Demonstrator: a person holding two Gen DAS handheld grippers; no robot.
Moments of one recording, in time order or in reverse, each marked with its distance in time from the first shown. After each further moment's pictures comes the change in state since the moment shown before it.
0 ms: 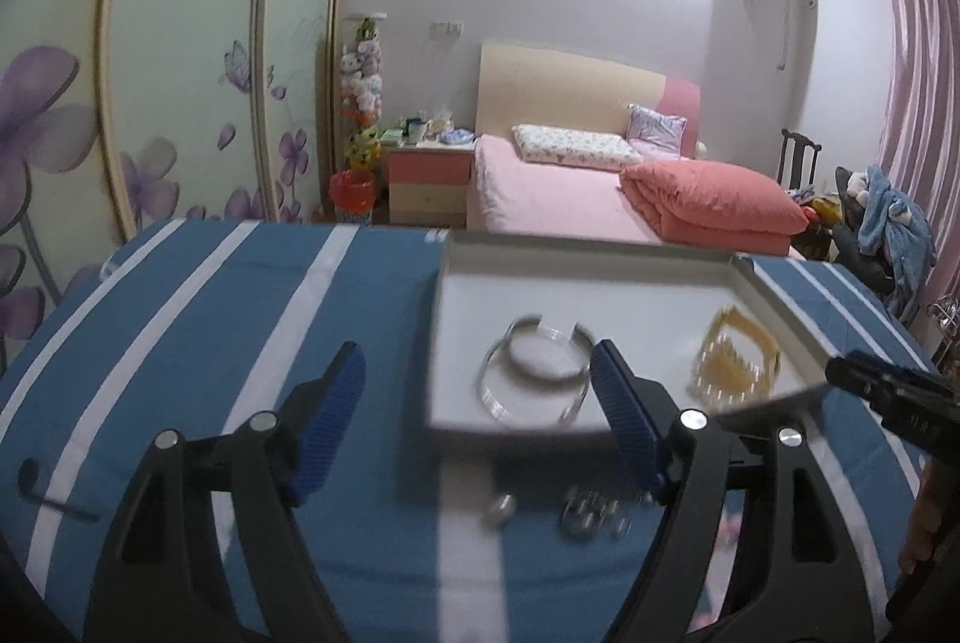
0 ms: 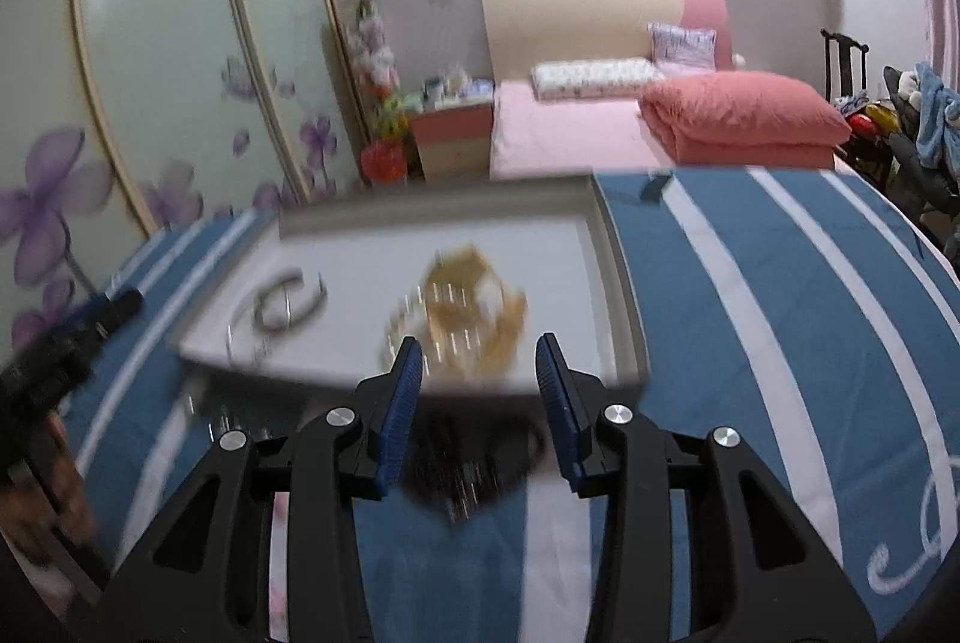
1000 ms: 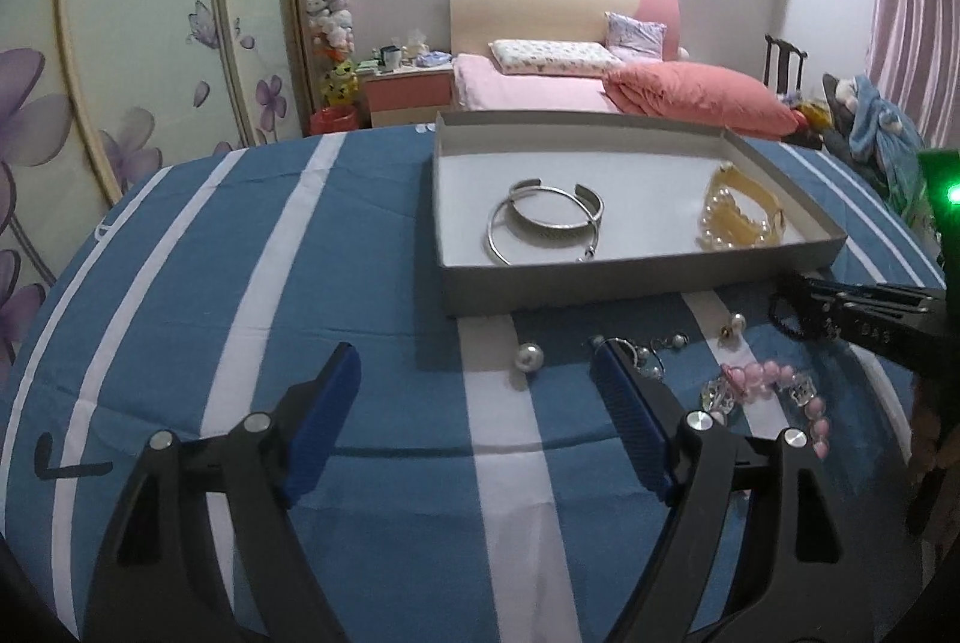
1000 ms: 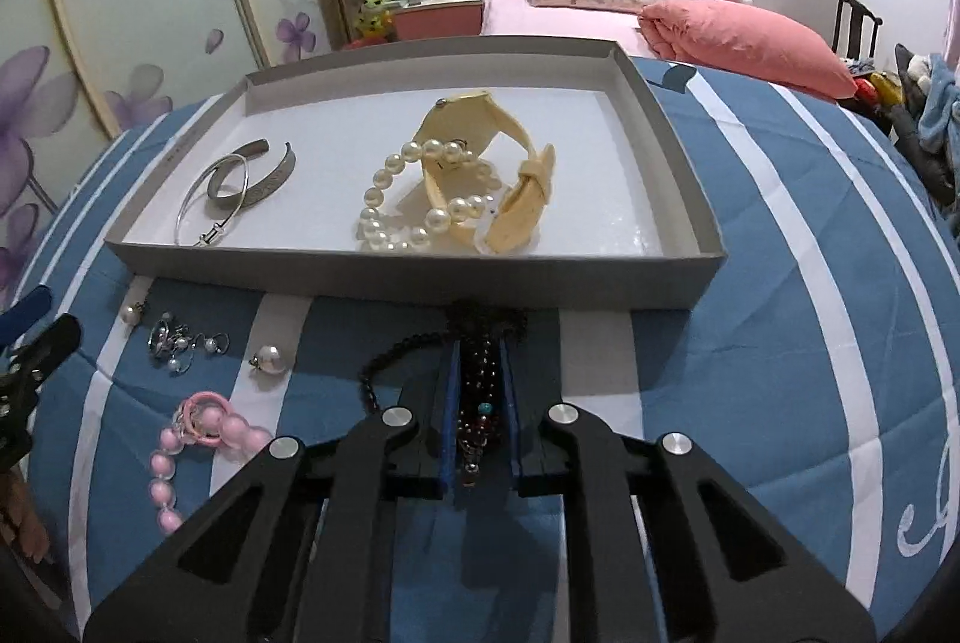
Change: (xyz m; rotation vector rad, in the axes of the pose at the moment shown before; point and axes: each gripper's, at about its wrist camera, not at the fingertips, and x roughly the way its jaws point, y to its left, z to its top) left arm 0.002 0.003 -0.037 0.122 0.204 -0.020; right arm 0.045 0.014 -0.025 -0.036 0.216 -0.068
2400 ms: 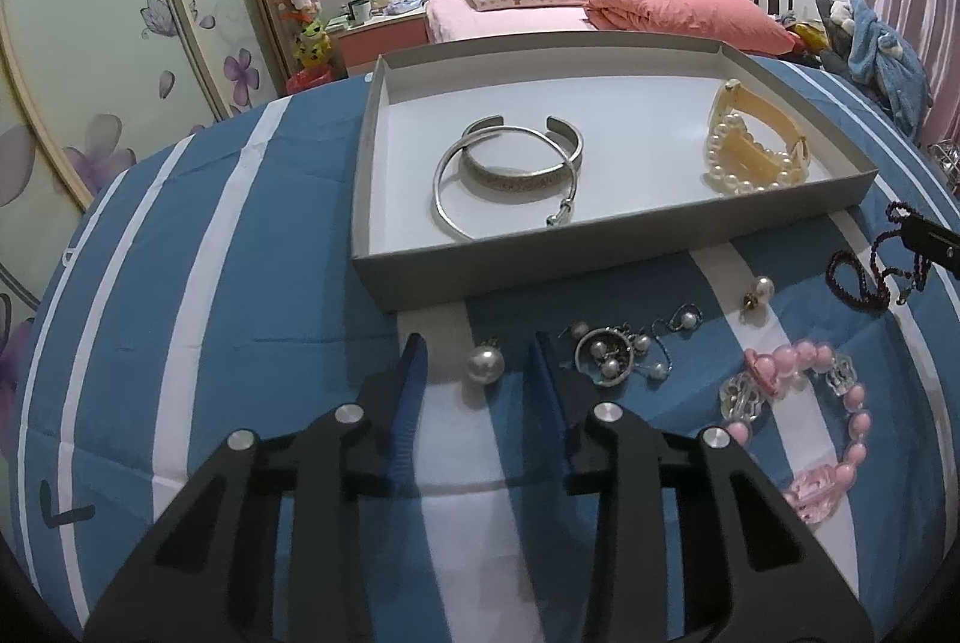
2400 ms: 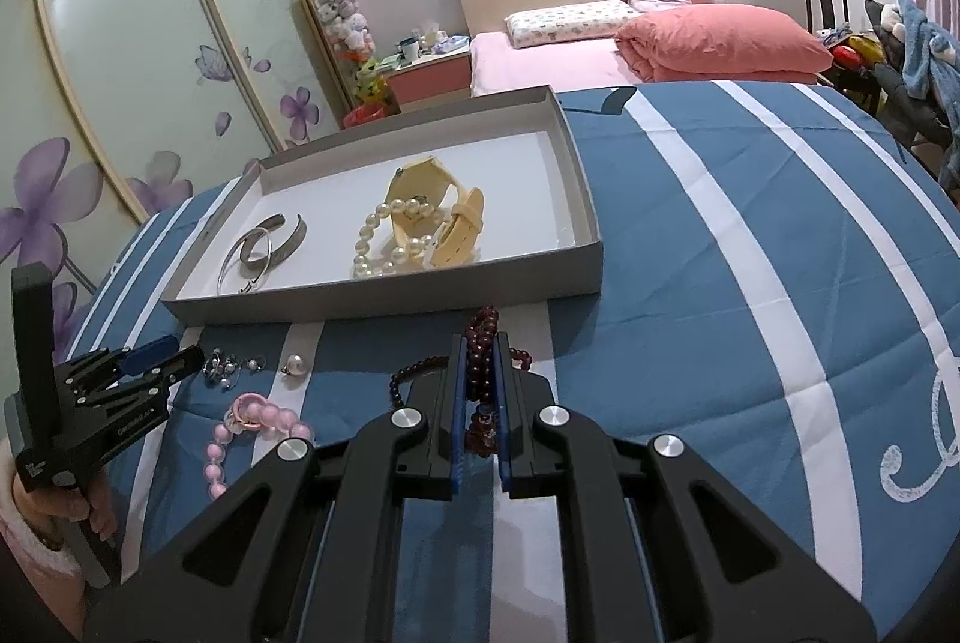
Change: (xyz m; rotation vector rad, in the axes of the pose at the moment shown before) left arm 0.047 -0.025 0.013 0.106 0.154 0.013; right arm -0.048 -0.038 -0.012 0.135 -0.120 0.082
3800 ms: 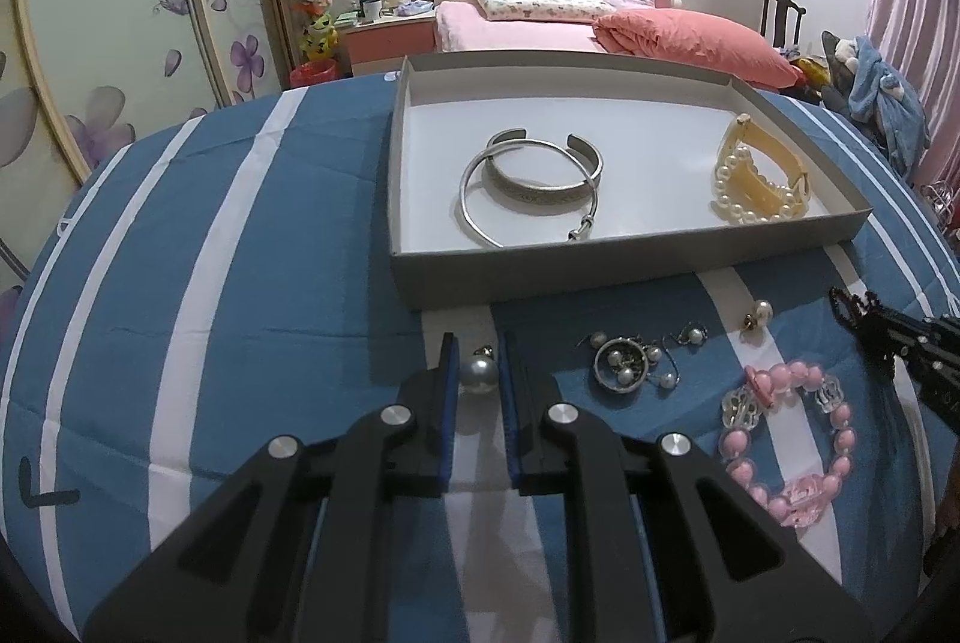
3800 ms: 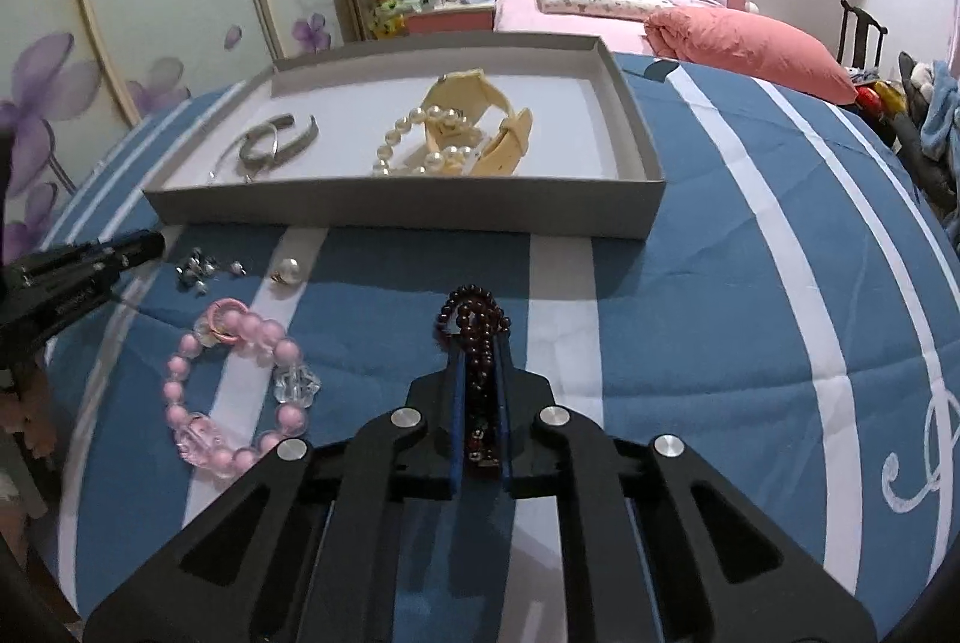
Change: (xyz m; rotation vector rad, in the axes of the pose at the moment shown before) left arm -0.009 0.017 -0.007 -0.082 -0.025 -0.039; right arm 0.014 0.022 -0.020 -0.159 0.093 -0.054
